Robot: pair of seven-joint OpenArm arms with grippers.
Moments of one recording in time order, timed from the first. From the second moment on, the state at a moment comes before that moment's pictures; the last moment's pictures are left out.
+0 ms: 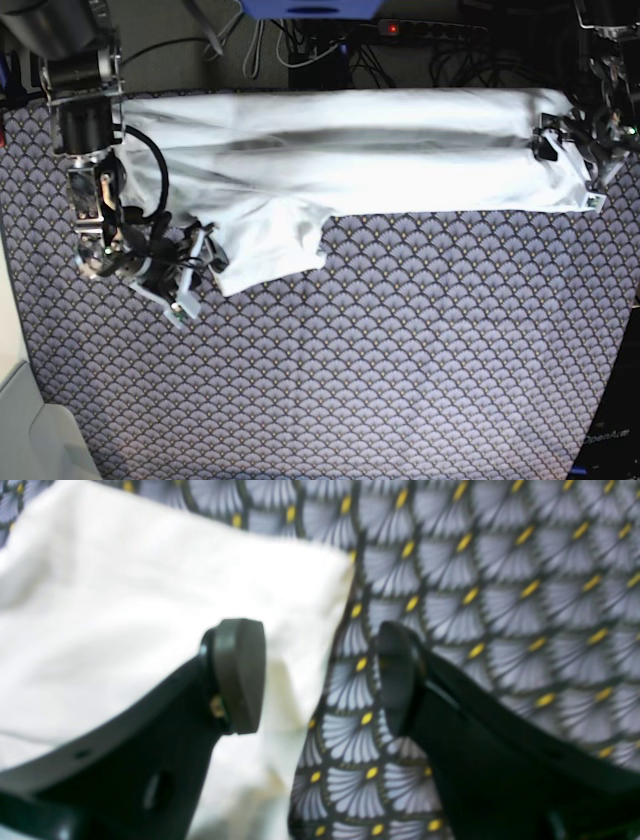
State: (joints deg) left arm 13.8 -27.1 -20.9 86.5 -25.1 -26.3 58.1; right arm 18.1 16.6 -5.6 64.0 15.1 39.7 -40.2
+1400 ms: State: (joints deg) left arm 13.5 -26.2 -21.1 86.3 -24.3 -26.4 57.8; right arm -18.0 18.0 13.4 114.5 15.6 40.2 -43.1
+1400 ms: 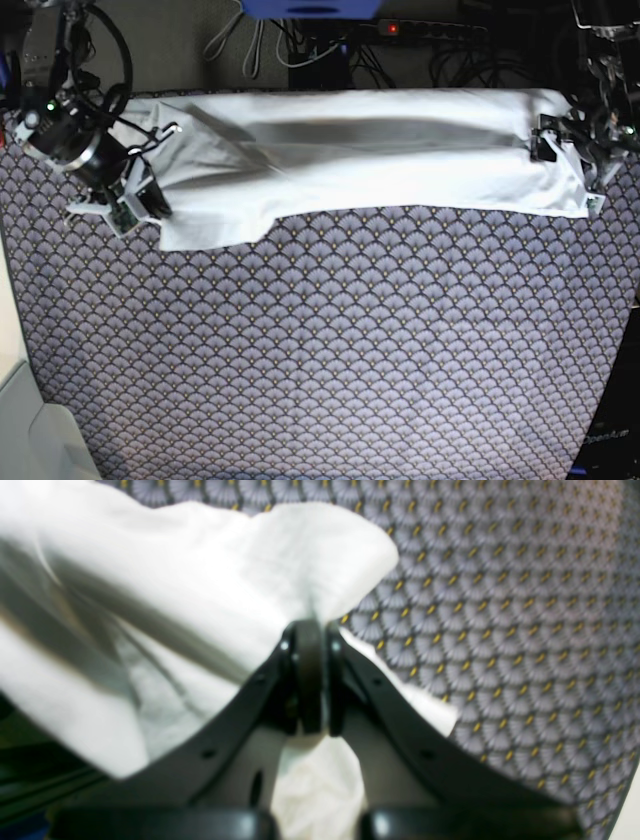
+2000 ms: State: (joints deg) left arm 13.7 -26.3 -21.1 86.3 -24.5 -26.4 57.6; right arm -24.9 16.4 13.7 114.5 15.5 40.1 -43.3
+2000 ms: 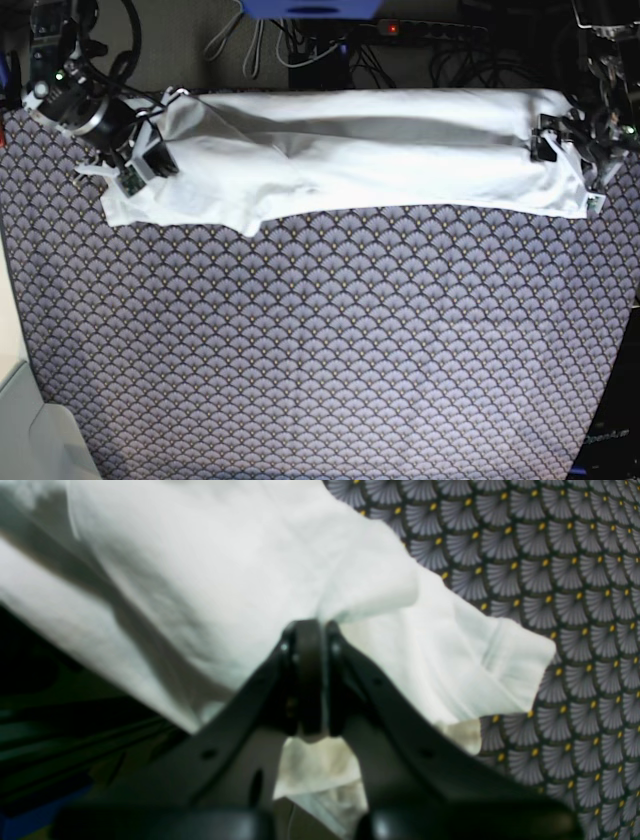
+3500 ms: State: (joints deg) left arm 13.7 -26.5 -21.2 86.9 -24.6 -26.4 57.8; right arm -20.3 18.5 12.9 101.4 16.4 40.2 -46.1
